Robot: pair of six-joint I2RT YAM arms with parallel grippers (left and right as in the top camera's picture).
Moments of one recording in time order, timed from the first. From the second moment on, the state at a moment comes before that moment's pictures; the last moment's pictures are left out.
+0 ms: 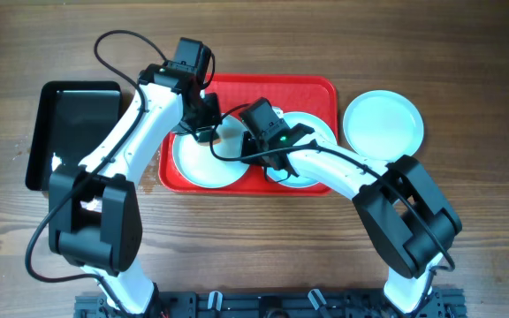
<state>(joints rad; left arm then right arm) -0.29 1.87 1.44 -0.92 0.07 -0.44 0.68 1.95 1.18 -0.35 -0.04 0.79</state>
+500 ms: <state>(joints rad) -0.33 2.04 1.42 -0.88 0.19 -0.43 0.68 1.95 1.18 -0.35 -0.04 0.79</state>
